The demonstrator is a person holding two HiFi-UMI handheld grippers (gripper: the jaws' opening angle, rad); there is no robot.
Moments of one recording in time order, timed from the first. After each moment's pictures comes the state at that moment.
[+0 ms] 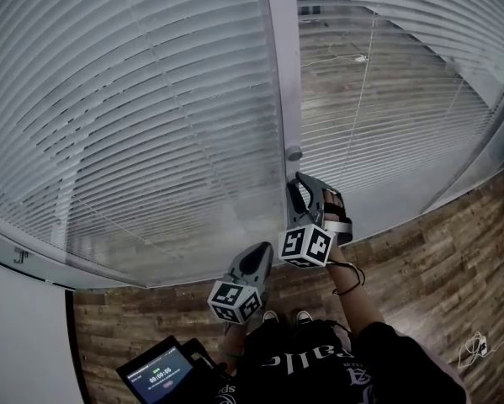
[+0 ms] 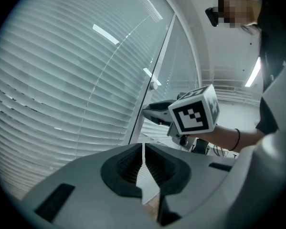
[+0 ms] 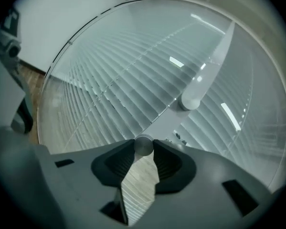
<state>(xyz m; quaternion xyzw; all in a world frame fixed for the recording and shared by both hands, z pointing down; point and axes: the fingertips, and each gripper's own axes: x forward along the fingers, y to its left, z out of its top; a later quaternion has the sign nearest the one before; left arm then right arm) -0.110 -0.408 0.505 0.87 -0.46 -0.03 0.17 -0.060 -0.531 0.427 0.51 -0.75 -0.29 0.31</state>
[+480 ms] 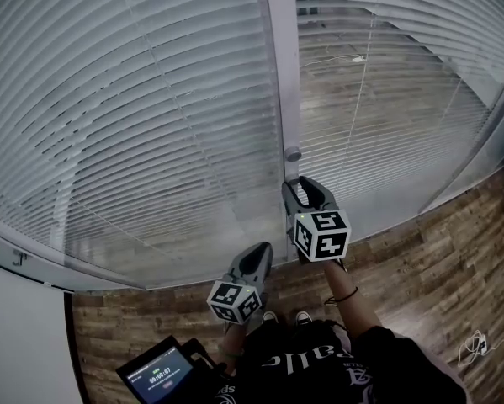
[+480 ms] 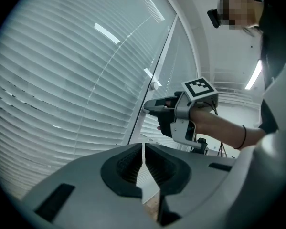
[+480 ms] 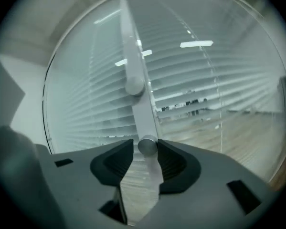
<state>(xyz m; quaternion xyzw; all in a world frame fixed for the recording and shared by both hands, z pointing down) -0.107 -0.410 0.508 0.87 -0.46 -0.03 0.18 -0.049 -0.532 0.426 0.52 -0.85 0.13 0.03</state>
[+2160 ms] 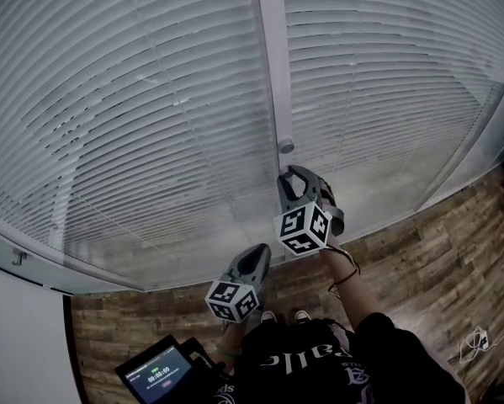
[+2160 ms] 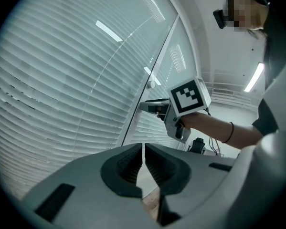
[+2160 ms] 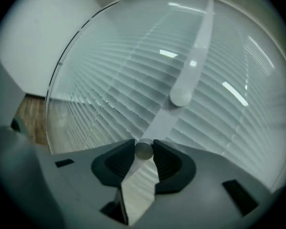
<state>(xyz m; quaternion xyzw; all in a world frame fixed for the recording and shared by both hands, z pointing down) -0.110 -0.380 0.513 0.87 -0.45 -0.03 0.19 -0.067 -0.523 0.419 0.50 -0.80 -0.18 0.27</state>
